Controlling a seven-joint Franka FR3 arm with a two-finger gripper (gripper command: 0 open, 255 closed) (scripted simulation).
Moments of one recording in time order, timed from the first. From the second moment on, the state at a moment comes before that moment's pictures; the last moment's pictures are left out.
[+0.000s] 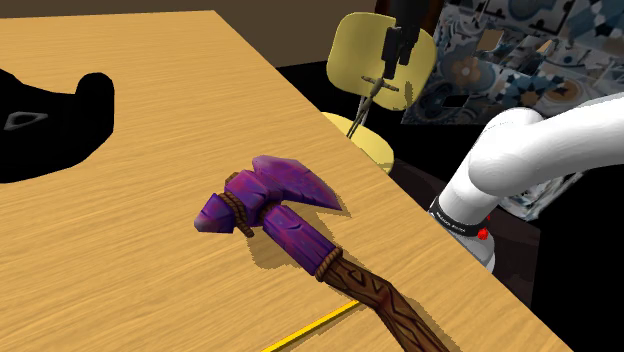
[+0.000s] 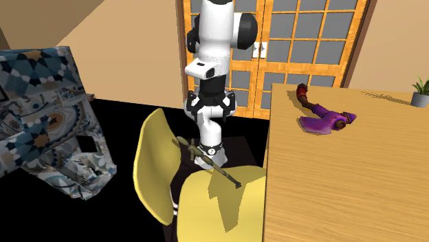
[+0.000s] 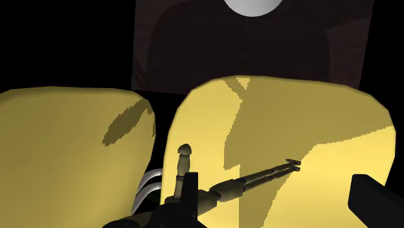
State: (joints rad) arm -0.01 -0.81 0.00 -2.45 -0.06 1.55 -0.08
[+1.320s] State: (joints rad) arm -0.14 -0.52 0.21 -2.50 -0.45 1.91 0.22
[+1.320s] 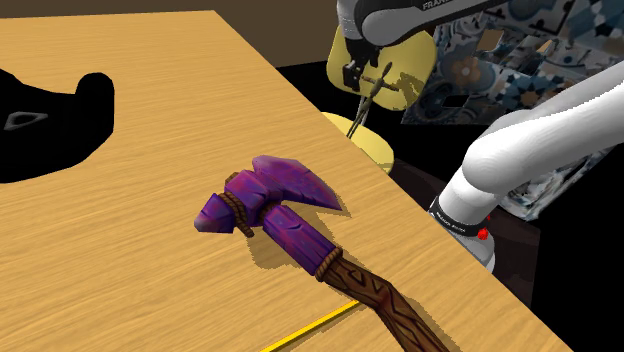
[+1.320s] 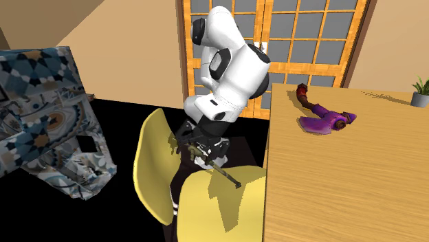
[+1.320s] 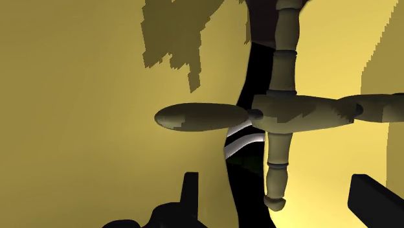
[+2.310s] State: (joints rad) arm -0.14 -0.54 0.21 -2.47 -0.43 1.87 0.19
